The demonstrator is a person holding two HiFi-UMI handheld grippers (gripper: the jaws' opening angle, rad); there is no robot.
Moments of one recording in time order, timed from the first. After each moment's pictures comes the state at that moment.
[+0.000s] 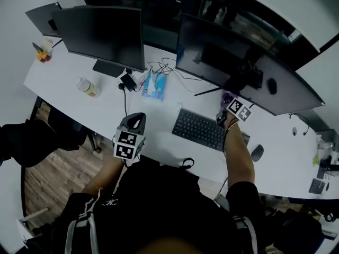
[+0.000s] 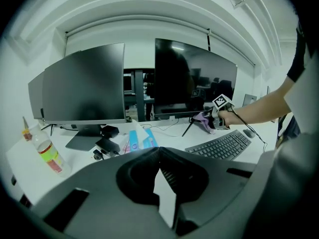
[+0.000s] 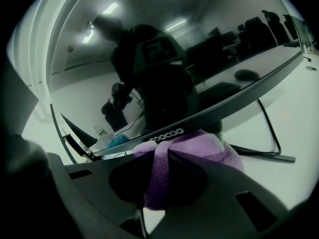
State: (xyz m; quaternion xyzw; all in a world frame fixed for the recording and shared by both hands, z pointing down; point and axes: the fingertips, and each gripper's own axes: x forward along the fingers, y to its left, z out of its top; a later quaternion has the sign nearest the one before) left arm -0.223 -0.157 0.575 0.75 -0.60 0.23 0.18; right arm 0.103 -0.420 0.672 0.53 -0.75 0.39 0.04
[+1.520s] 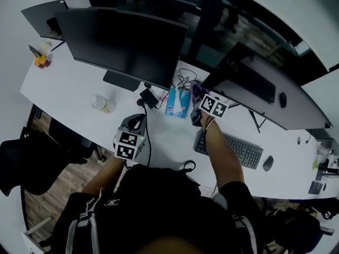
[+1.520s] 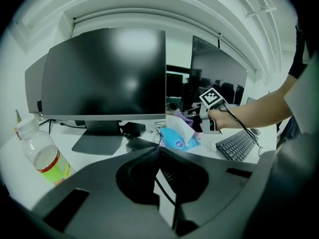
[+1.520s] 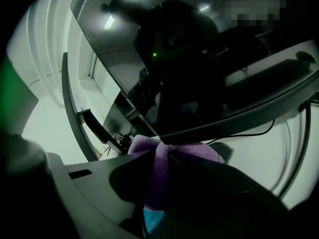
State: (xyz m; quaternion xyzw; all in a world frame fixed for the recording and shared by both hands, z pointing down) left arm -0.388 -0.210 0.601 0.76 -0.58 0.22 0.20; right arm -0.218 -0.430 0.658 0.42 -0.82 0.38 0.07
